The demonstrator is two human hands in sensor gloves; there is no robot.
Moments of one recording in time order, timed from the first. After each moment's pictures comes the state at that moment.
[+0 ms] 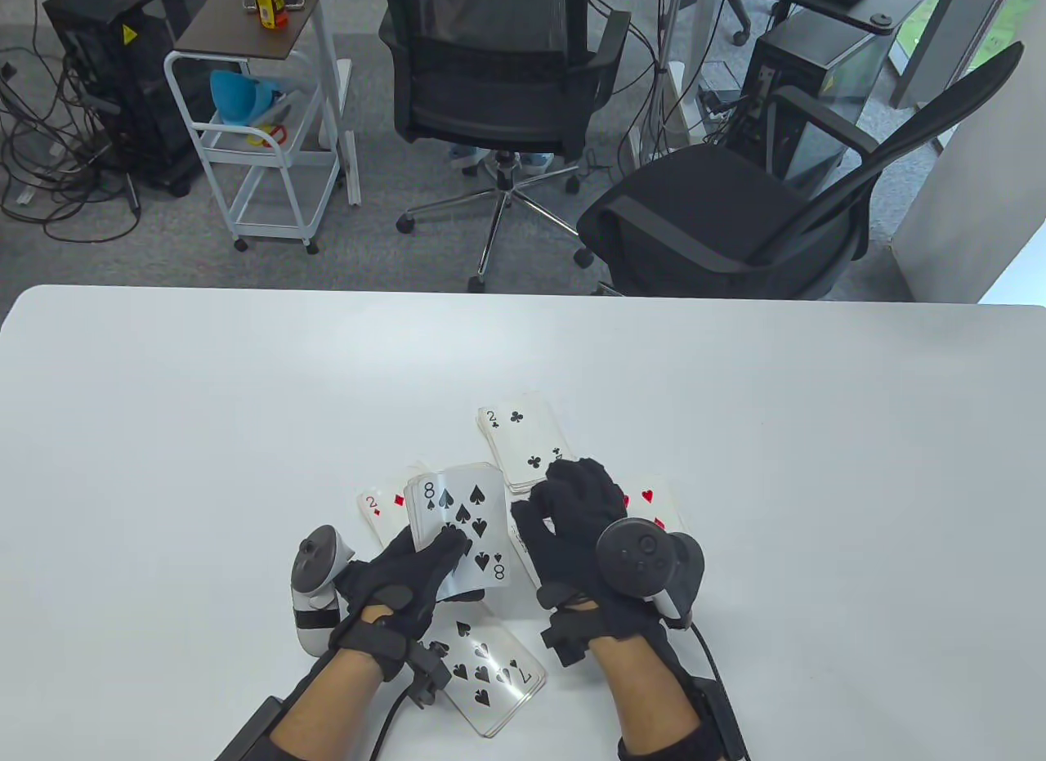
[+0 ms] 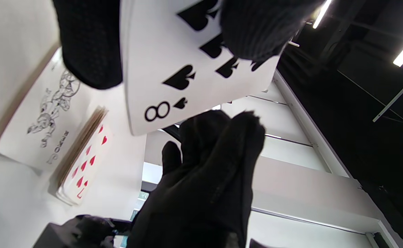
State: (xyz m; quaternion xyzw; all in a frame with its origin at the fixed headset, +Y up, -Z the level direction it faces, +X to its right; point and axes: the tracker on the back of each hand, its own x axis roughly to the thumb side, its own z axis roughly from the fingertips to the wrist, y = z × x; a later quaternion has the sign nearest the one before) left_hand -0.178 -0.763 -0.281 -0.15 -0.09 0.77 0.62; right_hand 0.074 -0.694 -0.289 0.14 -0.11 0.90 0.40
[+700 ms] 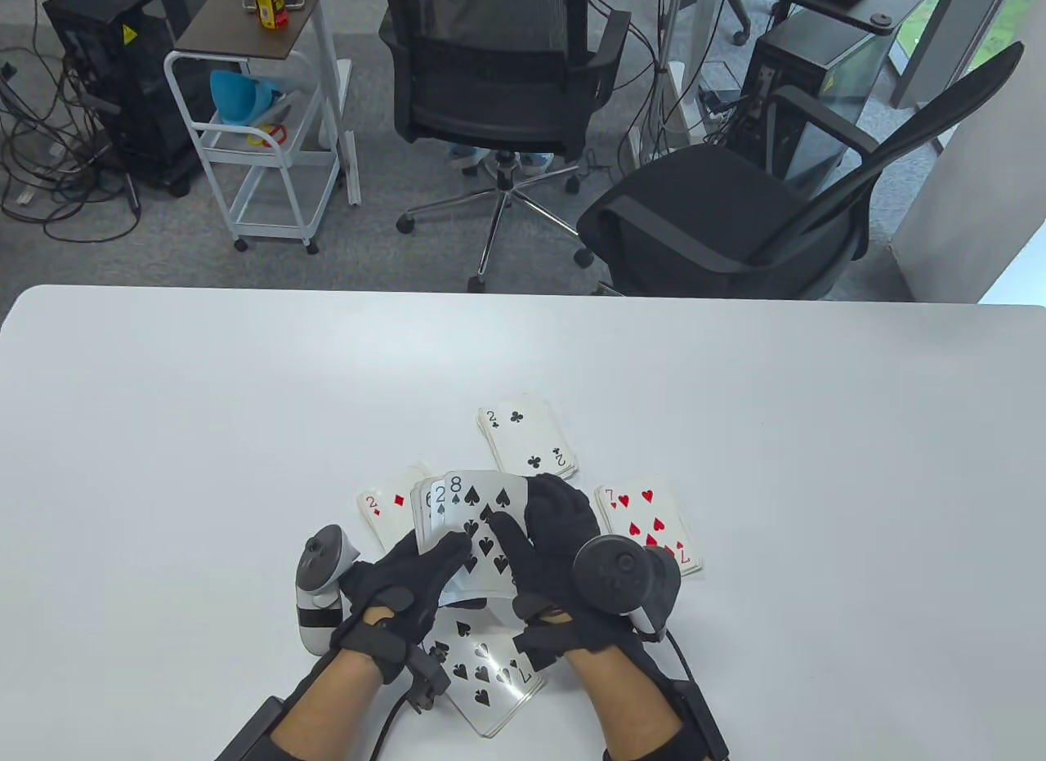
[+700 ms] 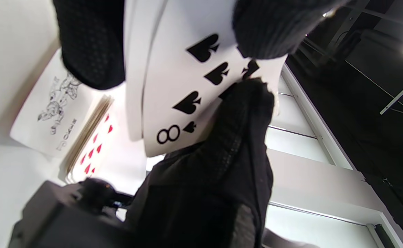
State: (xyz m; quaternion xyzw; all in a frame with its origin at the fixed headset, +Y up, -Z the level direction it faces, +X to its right) left_hand -0.175 -0.769 -0.282 -0.18 -0.10 0.77 0.61; right_hand 0.057 -0.695 -0.281 0.16 -0.16 0.88 0.42
